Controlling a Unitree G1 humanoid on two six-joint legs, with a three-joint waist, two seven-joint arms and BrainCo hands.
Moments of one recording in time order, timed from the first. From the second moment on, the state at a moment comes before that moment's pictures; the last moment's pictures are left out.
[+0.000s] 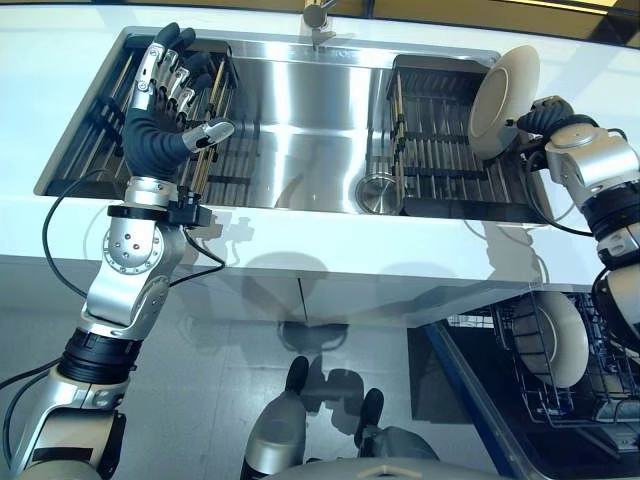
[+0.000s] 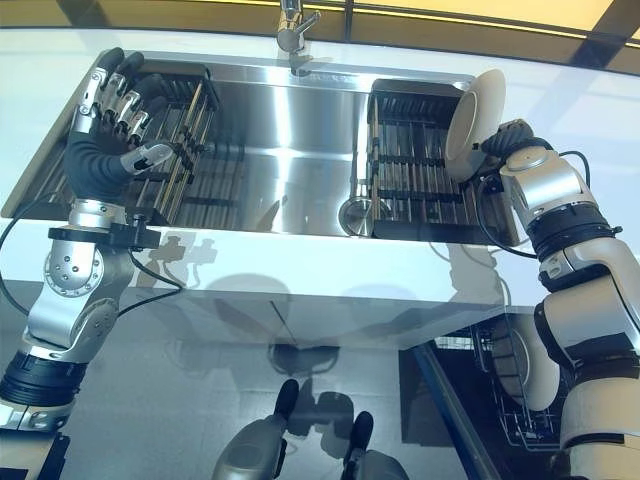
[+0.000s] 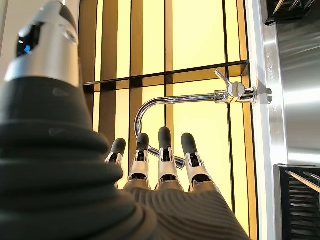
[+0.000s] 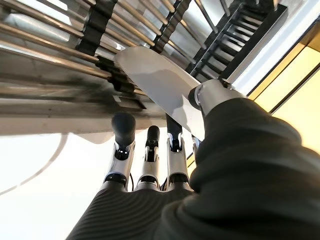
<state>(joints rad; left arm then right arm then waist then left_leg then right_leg) -0.43 0.72 -0.10 -0.18 -0.56 -0.23 0.21 -1.22 -0.83 0.58 0.81 0.46 0.53 -0.16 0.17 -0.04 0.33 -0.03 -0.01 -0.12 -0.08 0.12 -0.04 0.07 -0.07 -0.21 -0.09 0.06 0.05</state>
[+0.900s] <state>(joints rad) -0.42 0.68 -0.10 -0.18 -0.56 -0.20 0.12 -1.18 -0.79 0.55 0.52 0.54 0.35 -0.07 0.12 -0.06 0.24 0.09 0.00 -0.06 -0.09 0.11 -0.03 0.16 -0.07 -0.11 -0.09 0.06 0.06</state>
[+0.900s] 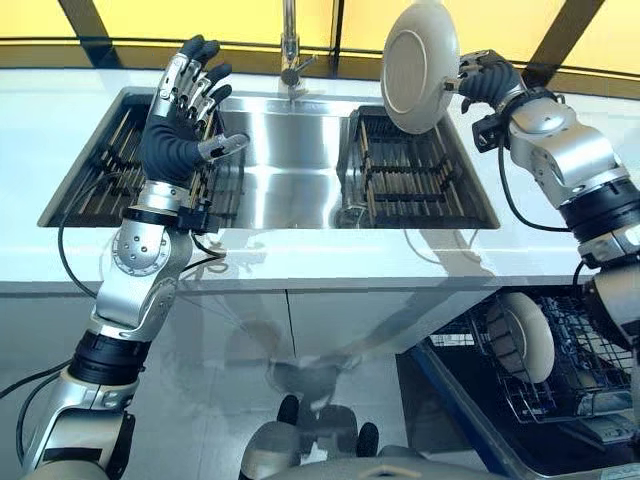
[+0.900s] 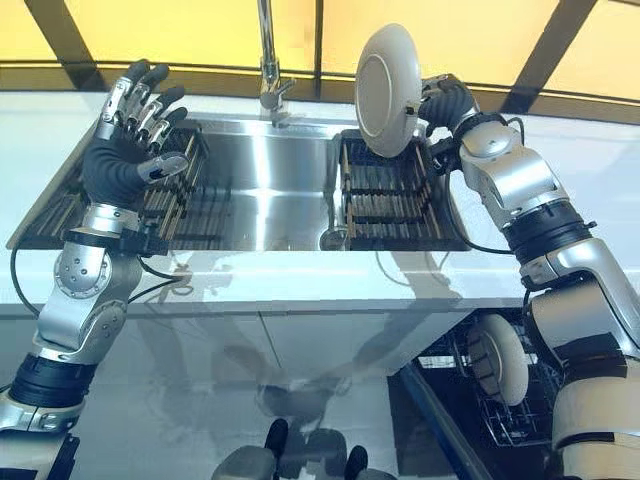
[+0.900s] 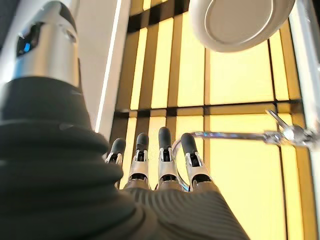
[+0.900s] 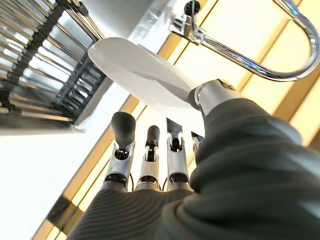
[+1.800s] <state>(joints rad) -0.36 0.63 -0.10 -0.13 -0.58 -0.13 0.08 -0.77 -1.15 0.25 0.46 0.44 0.36 0.08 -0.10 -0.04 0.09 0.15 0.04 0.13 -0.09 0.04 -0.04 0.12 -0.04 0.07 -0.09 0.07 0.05</state>
